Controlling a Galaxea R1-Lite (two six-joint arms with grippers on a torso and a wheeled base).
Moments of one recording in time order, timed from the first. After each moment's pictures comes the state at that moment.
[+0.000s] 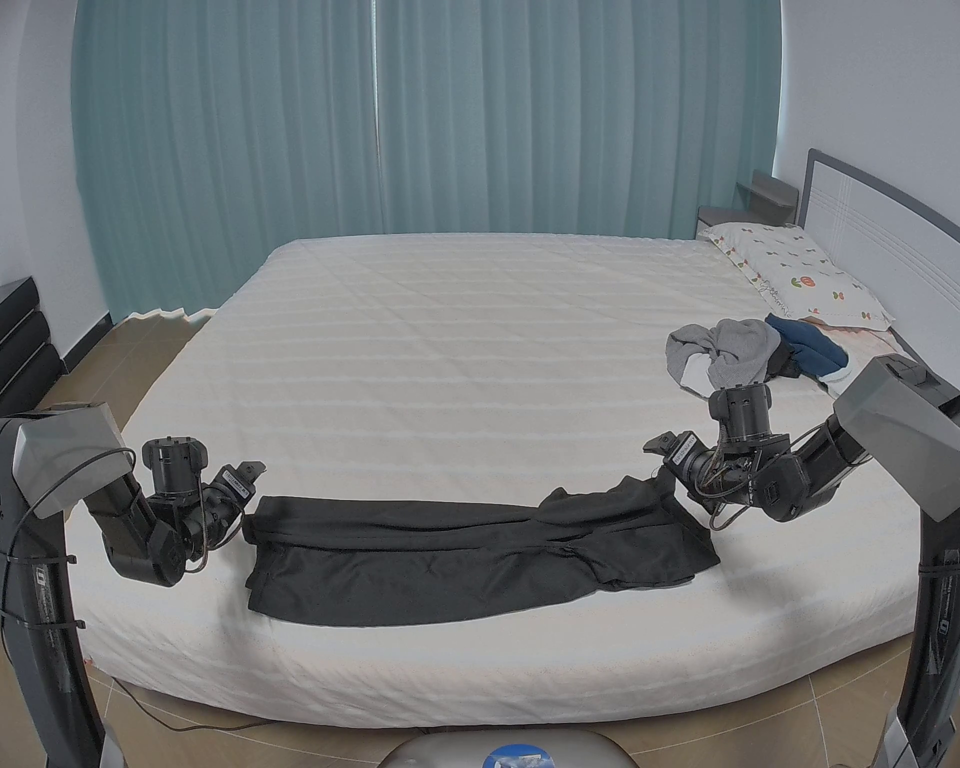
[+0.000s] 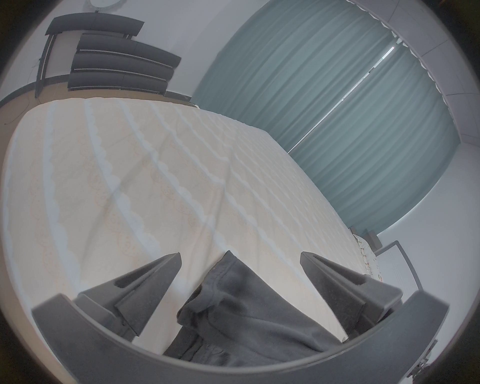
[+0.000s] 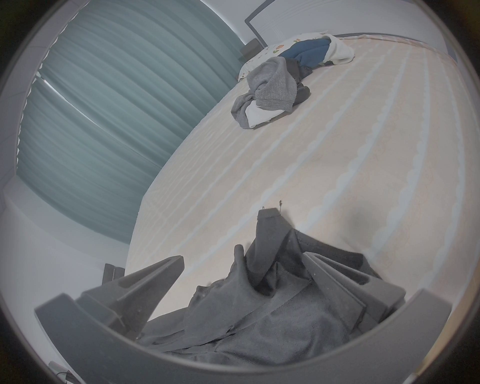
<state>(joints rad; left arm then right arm) 0.06 2.32 -0.79 -1.05 0.00 -0.81 0.23 2.30 -1.15 -0.55 -0.05 0.90</state>
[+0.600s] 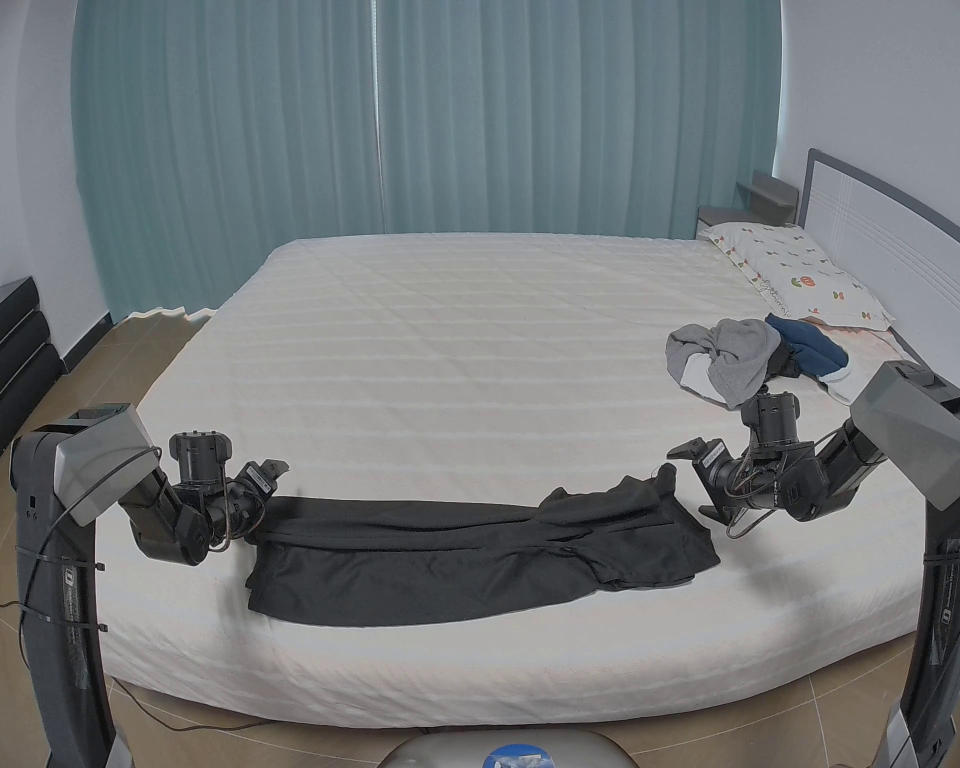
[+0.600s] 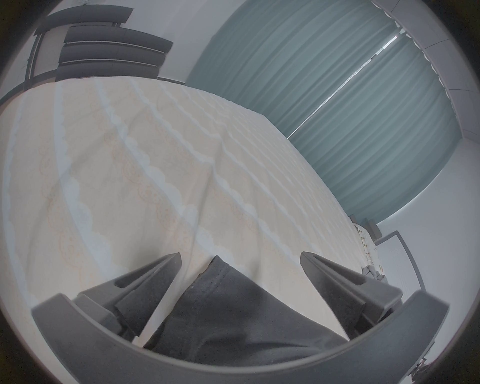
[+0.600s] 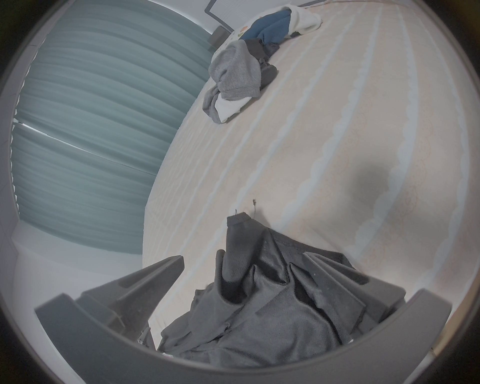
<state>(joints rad) 0.05 2.46 -1.04 -0.88 -0.07 -0.79 0.12 2.32 -1.12 -0.57 0.13 1.03</state>
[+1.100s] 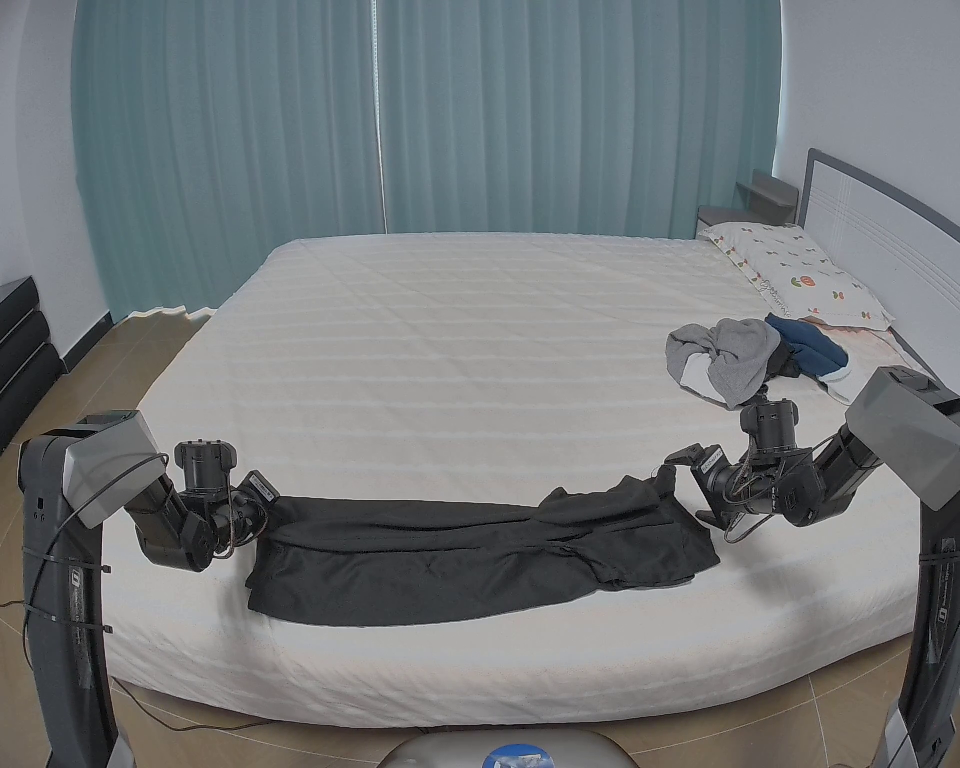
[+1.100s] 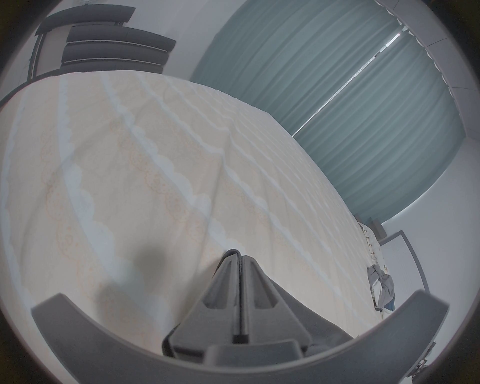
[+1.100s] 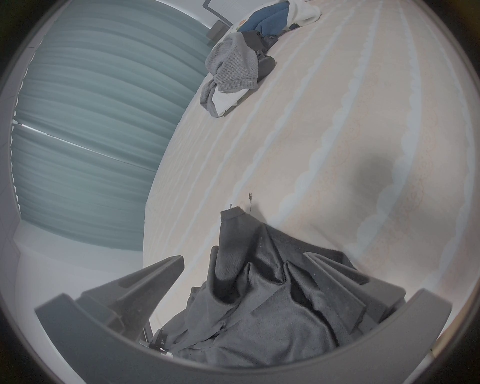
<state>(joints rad) 0.05 2.49 -1.05 -0.89 -0.05 -0.79 0.11 2.34 -1.11 -0.60 0.17 1.03</state>
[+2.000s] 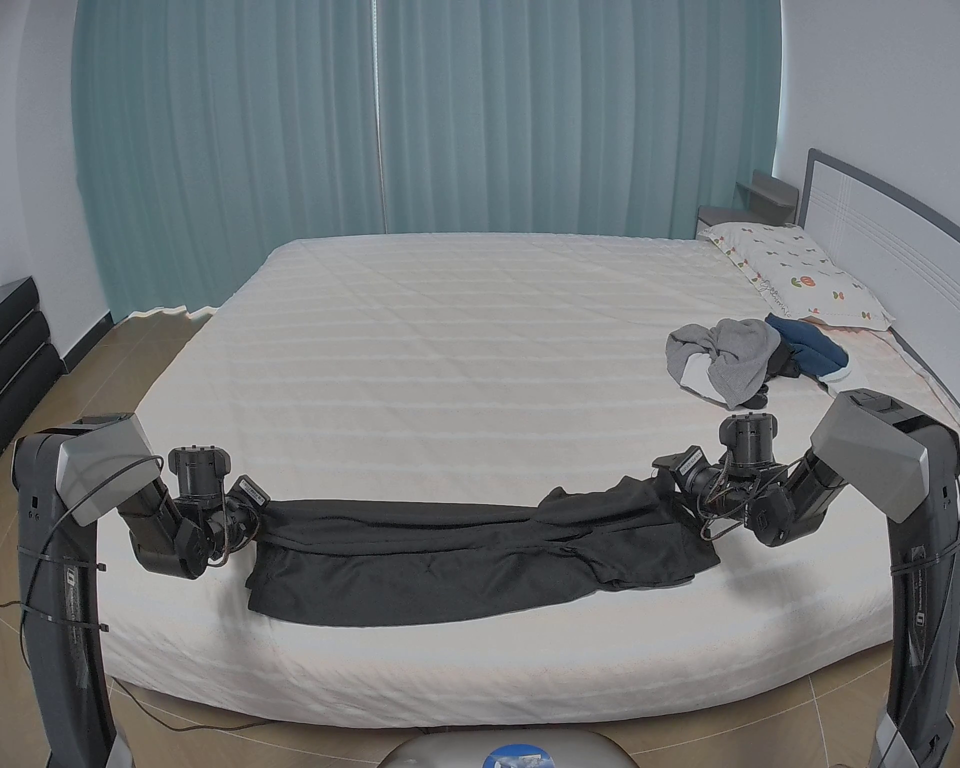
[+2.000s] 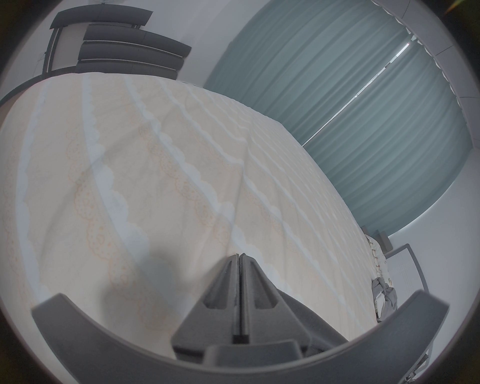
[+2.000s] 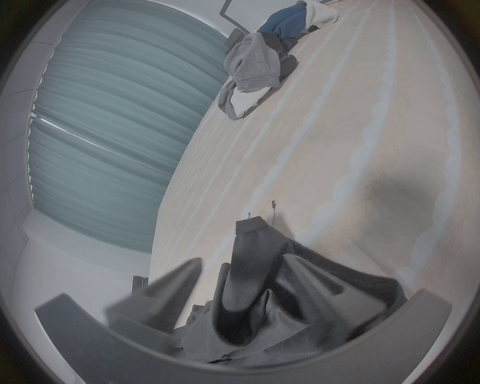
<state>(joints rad) 0.06 2.47 -0.98 -0.93 0.02 -0.84 0.14 2.48 -1.17 -0.81 0.12 1.02</state>
